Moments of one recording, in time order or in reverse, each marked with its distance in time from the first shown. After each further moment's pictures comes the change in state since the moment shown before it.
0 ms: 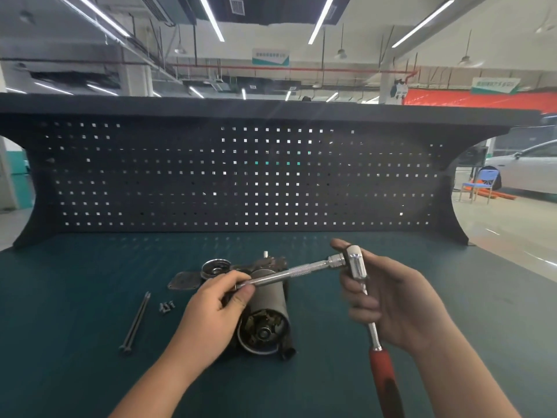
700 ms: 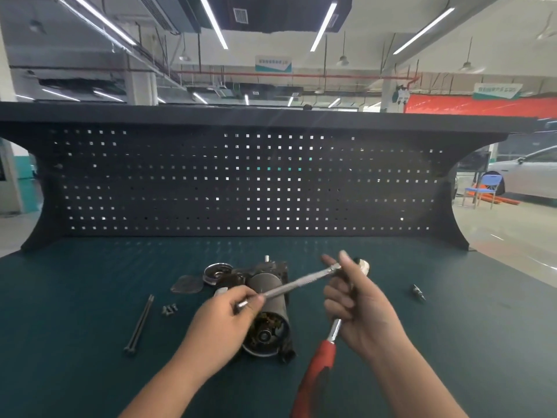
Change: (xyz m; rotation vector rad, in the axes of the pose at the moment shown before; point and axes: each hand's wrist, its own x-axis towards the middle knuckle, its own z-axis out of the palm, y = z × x) left_hand -0.005 0.003 0.004 0.089 -0.081 -0.135; right_hand 0.026 0.037 0.015 0.259 0.284 -0.200
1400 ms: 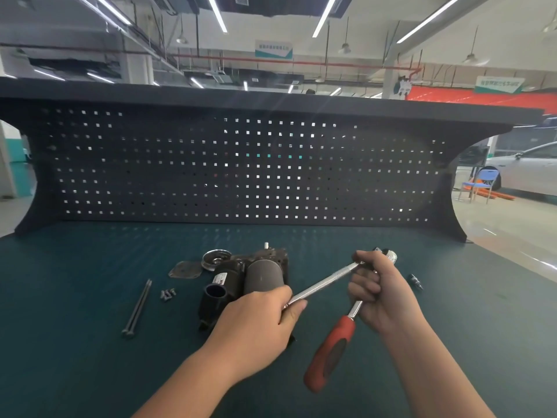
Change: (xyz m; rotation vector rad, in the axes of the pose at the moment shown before) left_hand -0.010 0.028 0.026 0.412 -0.181 0.152; right_hand 0.006 -0.018 -0.019 -0.022 0.207 -0.072
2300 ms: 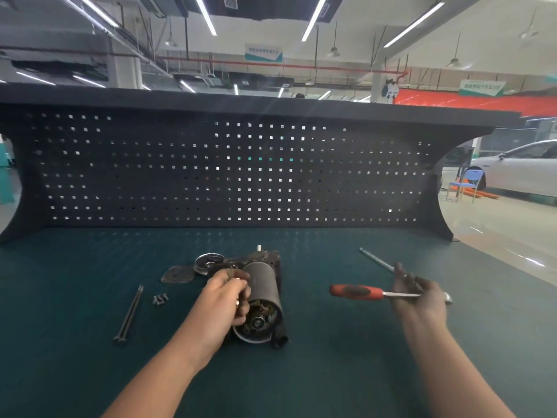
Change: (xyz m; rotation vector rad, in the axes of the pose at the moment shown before) left_hand 0.013 -0.033 -0.005 -1.083 0.115 -0.394; right_hand 0.061 -0.039 -0.096 0.597 0.369 -0.304
